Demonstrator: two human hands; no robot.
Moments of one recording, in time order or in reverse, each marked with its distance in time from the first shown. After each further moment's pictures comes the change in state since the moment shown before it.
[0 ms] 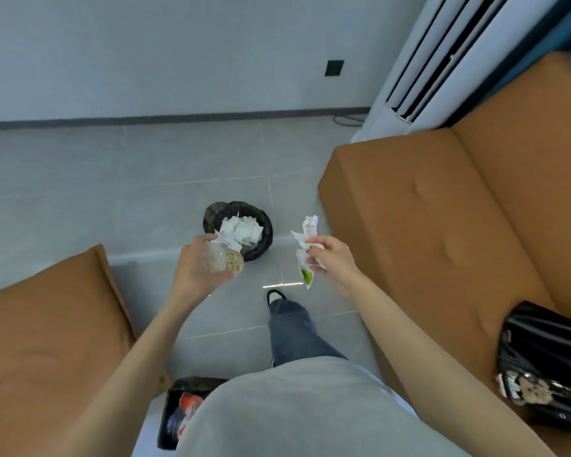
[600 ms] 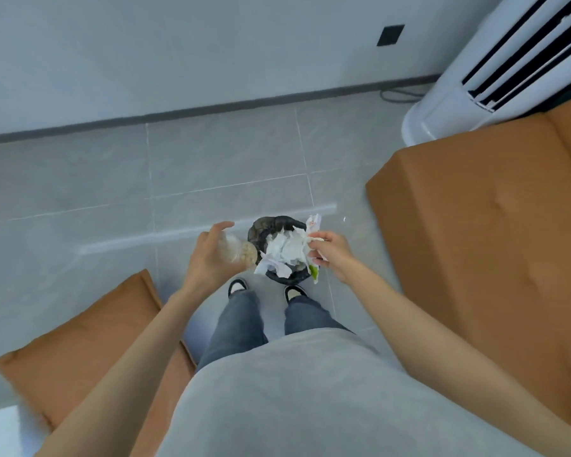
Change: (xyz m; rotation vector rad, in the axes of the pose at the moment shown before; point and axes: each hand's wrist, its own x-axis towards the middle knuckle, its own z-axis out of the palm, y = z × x) left_hand 0.246 0.000 -0.117 0.117 -0.144 -0.071; right_hand 0.218 -0.106 0.164 -0.015 -0.029 0.251
